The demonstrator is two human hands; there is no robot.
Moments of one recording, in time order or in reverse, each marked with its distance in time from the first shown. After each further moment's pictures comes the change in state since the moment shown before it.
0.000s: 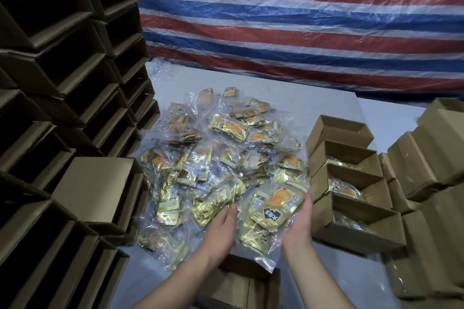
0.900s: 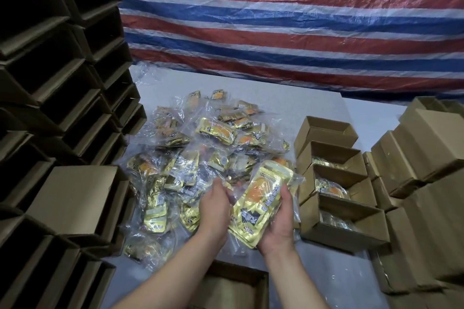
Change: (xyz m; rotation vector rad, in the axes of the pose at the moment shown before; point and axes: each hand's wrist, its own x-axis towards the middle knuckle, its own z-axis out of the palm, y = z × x) left_hand 0.030 0.056 0.027 -0.402 0.283 -0.015; right_hand -0.051 -0.007 0.038 0.194 -0.446 0.048
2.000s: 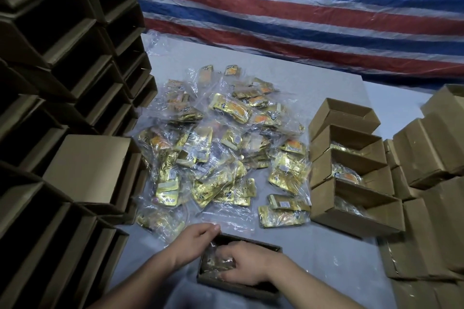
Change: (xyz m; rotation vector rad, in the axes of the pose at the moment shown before) left_hand 0.016 -0.102 -0.133 0.632 -0.555 0.060; right_hand -0.022 0.067 -0.068 -2.150 -0.792 0.469
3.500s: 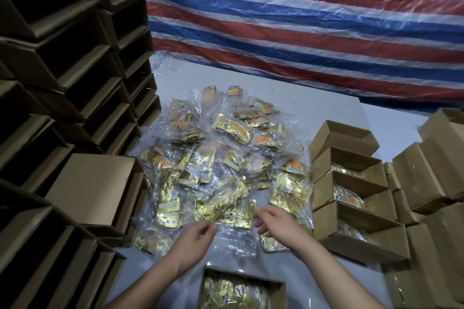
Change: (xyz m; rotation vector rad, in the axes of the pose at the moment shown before) left_hand 0.015 0.024 -0.021 0.028 0.201 0.030; right_hand -0.022 0.019 -0.097 0.709 0.516 0.331
